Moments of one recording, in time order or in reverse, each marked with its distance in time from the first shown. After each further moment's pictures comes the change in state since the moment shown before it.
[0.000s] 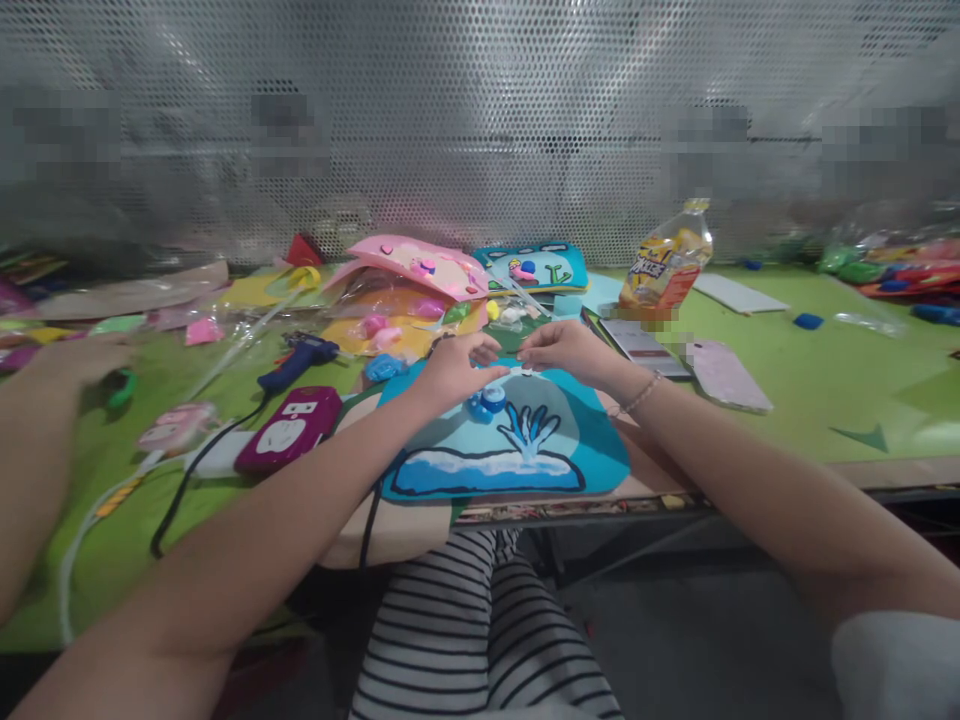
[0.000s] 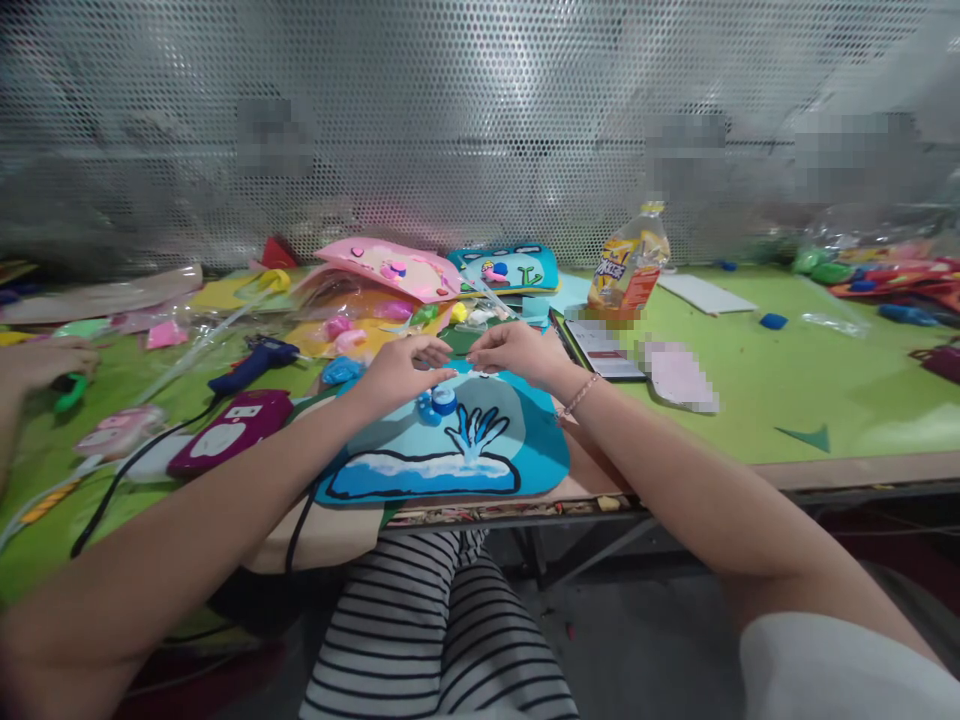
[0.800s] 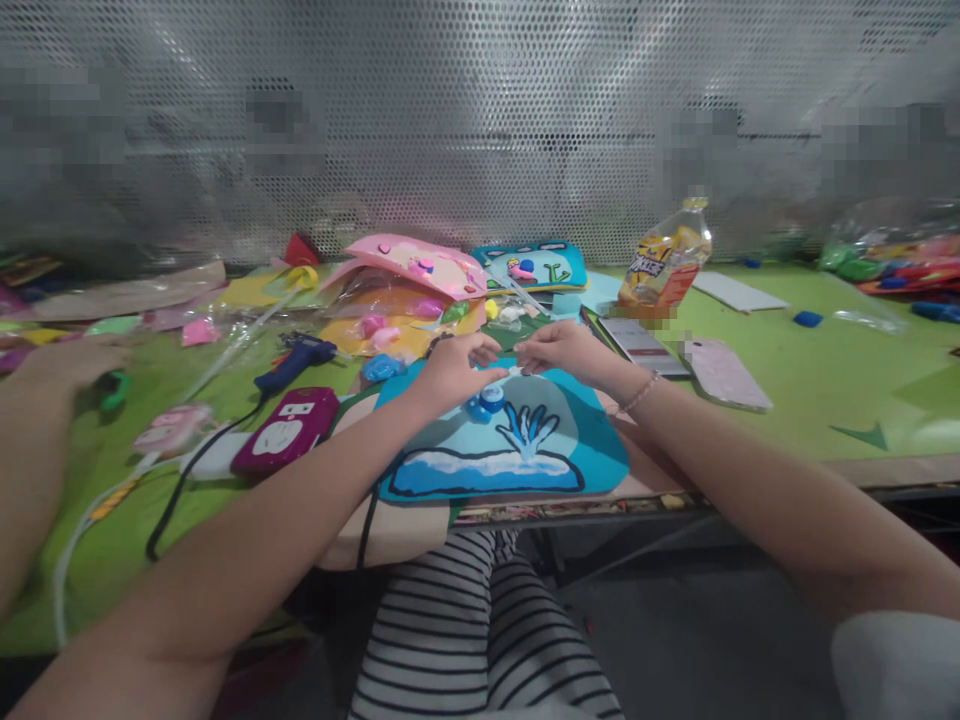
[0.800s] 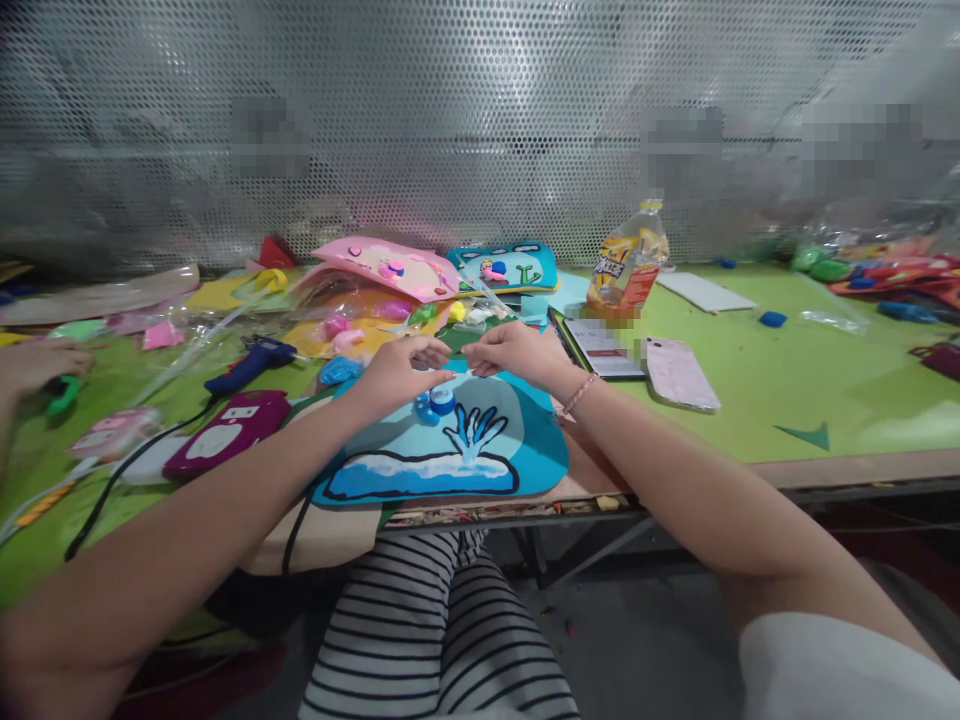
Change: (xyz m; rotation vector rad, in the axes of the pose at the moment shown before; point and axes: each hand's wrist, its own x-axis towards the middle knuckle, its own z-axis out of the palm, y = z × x) left_hand -0.001 0.005 0.000 -0.004 -0.018 -0.015; right_hand -0.002 -0.005 0.002 -0.053 -0.027 0.003
